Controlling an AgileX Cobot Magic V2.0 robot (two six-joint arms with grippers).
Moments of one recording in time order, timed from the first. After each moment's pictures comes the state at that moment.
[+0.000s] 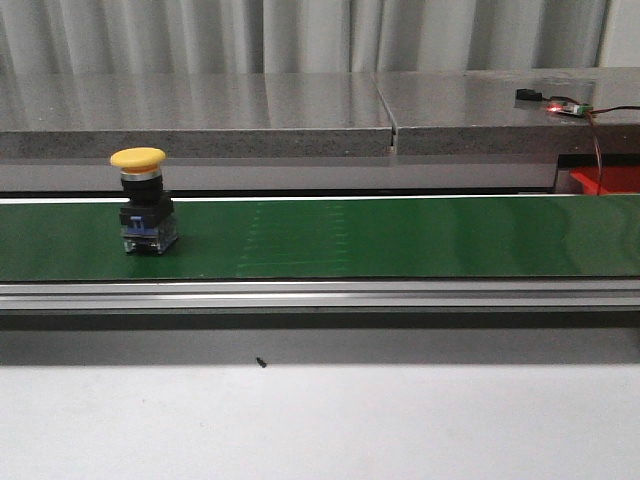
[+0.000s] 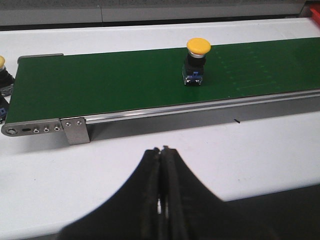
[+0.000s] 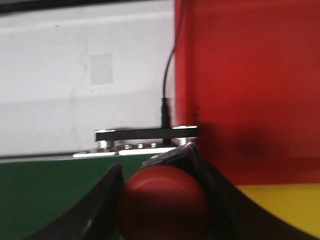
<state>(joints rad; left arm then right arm) -0.24 0.17 -0.72 -0.01 1.12 -0.08 -0.26 1.80 -1.73 0.16 1.08 -0.09</state>
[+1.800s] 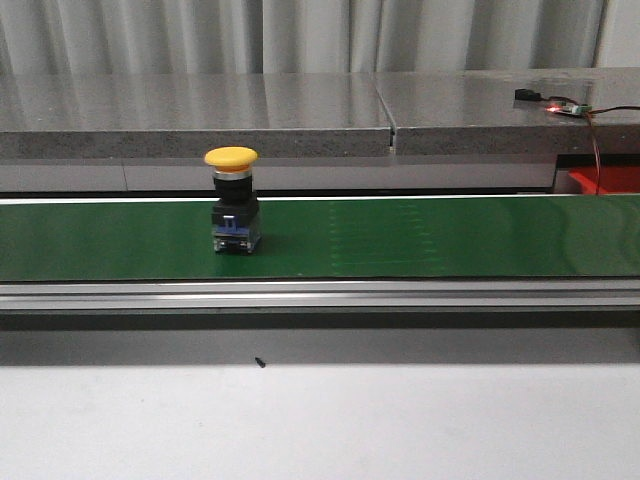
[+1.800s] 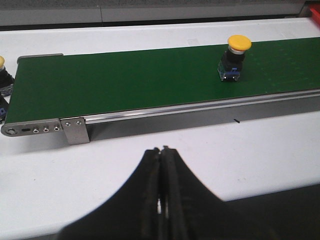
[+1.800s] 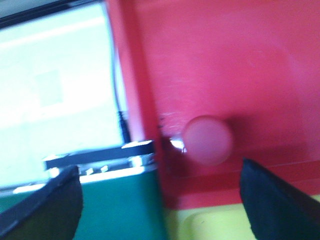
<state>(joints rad) -0.24 0.17 -0.72 -0.01 1.12 -0.08 -0.34 1.79 -1.51 0.27 0.84 -0.18</state>
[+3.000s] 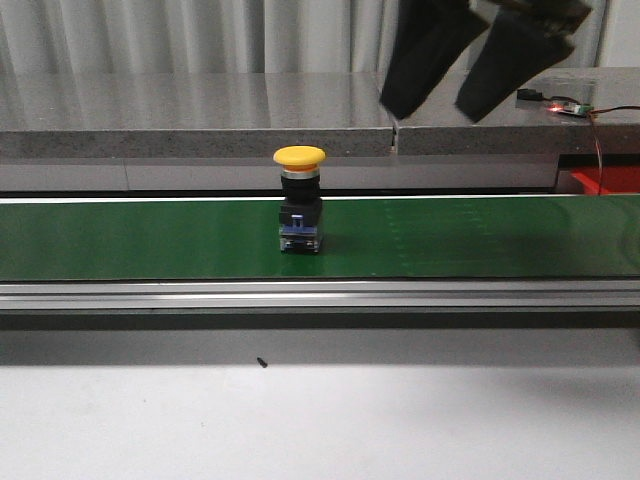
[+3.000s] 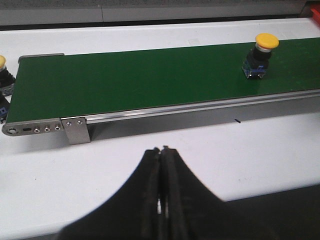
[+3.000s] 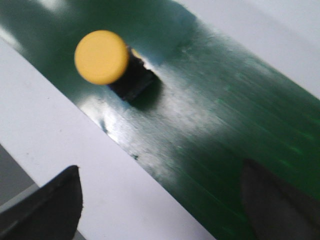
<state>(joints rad) -0.24 0.17 -0.72 -0.01 1.12 -0.08 0.35 1.62 -1.37 0.36 0.94 -0.40</state>
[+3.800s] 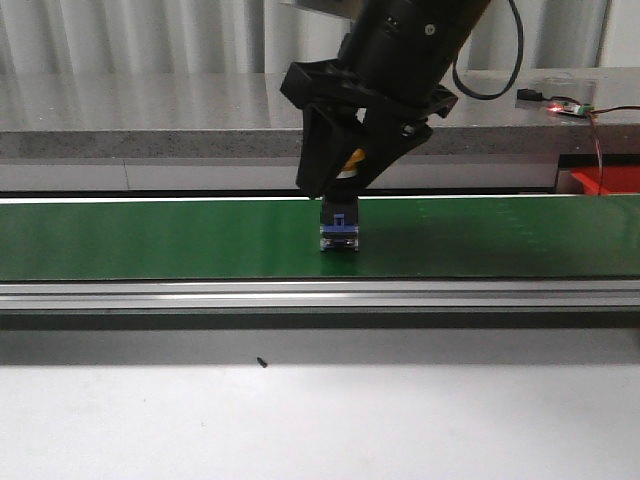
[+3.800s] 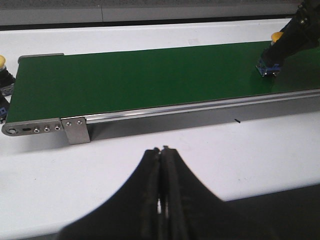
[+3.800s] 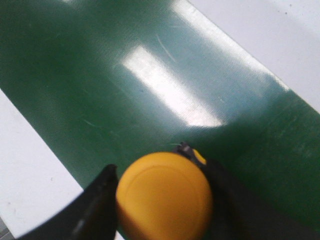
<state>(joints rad) -0.24 0.17 -0.72 -0.01 1.12 -0.08 0.45 1.85 -1.46 0.38 0.79 -0.41</state>
